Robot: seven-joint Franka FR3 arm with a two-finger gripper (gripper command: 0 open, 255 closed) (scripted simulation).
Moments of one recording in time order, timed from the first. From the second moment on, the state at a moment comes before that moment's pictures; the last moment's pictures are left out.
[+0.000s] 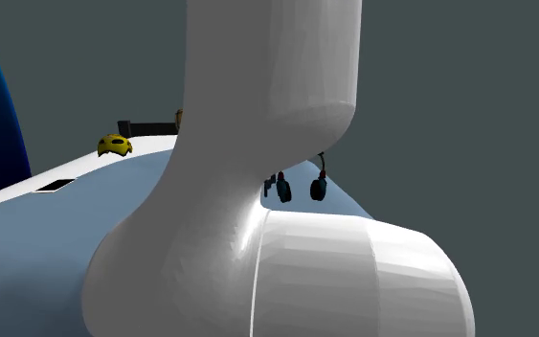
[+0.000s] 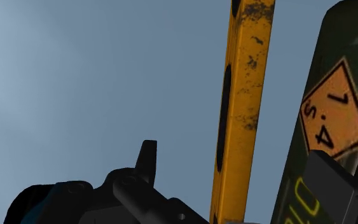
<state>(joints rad) 0.32 0.20 0.24 -2.10 -0.02 2.23 0.00</state>
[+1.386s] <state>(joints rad) 0.32 0.14 0.25 -2.07 0.00 2.11 -0.01</state>
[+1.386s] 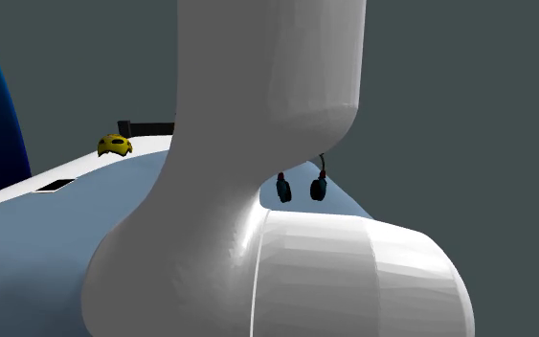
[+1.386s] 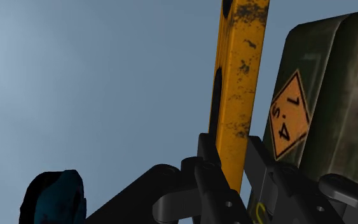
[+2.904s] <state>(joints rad) 0.32 0.05 0.25 -1.86 0.02 1.82 -0.02</state>
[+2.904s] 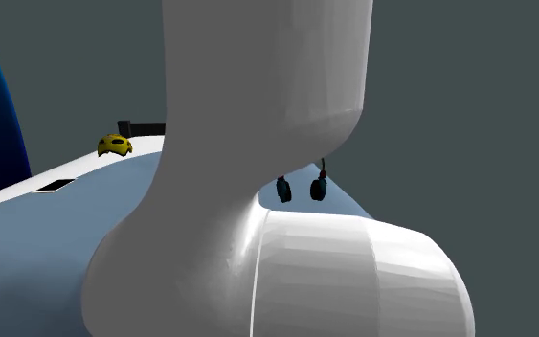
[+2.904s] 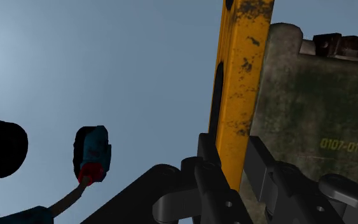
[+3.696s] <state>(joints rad) 0.47 0.30 0.34 -1.49 -0.05 1.69 0.23</state>
